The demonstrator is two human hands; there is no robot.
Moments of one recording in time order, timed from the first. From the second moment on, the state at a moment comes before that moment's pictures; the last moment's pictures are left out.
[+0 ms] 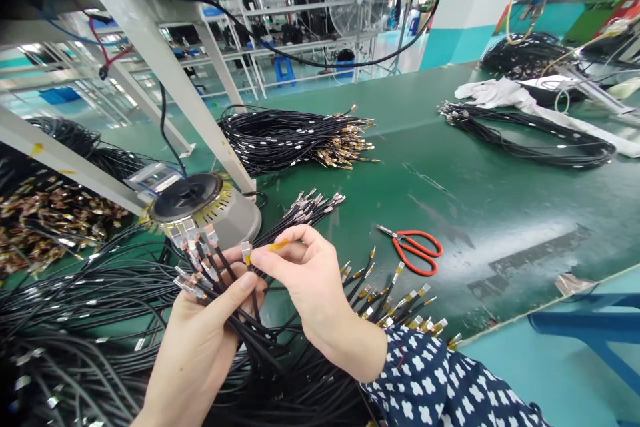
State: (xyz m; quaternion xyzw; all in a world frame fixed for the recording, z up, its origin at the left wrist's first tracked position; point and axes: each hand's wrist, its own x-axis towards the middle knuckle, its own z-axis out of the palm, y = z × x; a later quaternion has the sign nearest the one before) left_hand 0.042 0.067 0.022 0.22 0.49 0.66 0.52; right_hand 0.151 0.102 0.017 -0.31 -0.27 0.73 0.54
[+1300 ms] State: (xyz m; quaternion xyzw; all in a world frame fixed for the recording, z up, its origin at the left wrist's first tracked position) left_hand 0.043 0.067 0.026 0.30 0.52 0.63 0.49; right_hand 0.150 0.097 0.024 -0.33 -0.32 0.66 0.59
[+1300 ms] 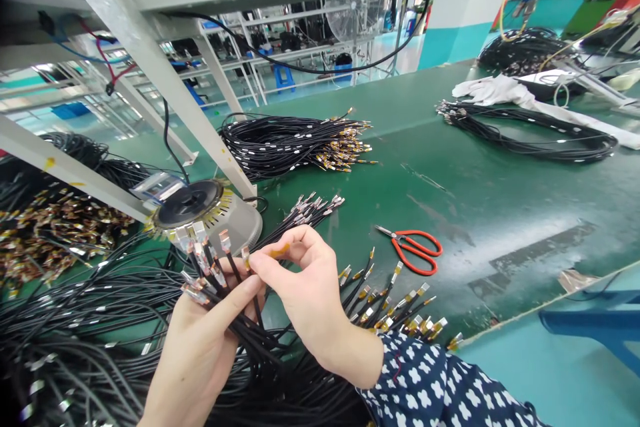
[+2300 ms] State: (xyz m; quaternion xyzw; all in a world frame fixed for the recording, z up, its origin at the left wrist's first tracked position) left_hand 0.032 0.066 0.024 0.30 0.45 0.60 0.59; right_hand 0.164 0.116 0.023 -0.24 -0.36 0.77 0.47
